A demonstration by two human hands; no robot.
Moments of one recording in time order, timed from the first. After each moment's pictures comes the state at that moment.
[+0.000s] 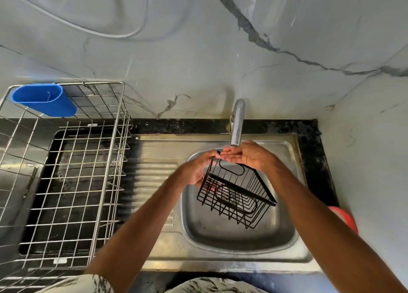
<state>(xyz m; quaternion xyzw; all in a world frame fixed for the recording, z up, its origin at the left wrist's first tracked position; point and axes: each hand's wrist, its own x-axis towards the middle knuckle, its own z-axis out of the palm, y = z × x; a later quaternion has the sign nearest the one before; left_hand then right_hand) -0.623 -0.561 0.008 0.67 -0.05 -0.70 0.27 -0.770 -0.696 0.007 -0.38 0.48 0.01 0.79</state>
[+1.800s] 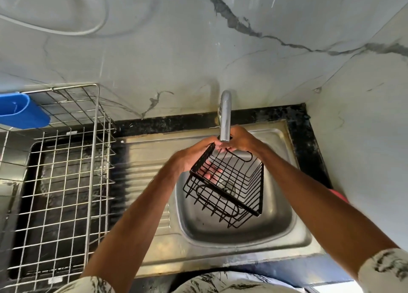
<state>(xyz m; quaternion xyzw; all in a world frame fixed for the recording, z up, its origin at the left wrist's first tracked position) -0.623 -0.583 0.052 0.65 -0.30 -0.67 0.20 -0.768 -0.724 -0.022 -0.73 0.40 0.05 0.55</state>
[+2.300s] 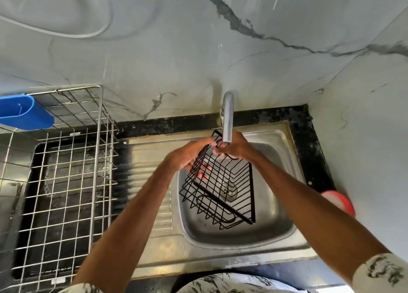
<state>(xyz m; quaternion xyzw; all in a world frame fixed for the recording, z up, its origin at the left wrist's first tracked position) -0.599 -0.579 0.040 0.70 -0.28 -0.64 0.18 -0.762 -0.698 -0.024 -0.73 0.44 0.00 0.53</state>
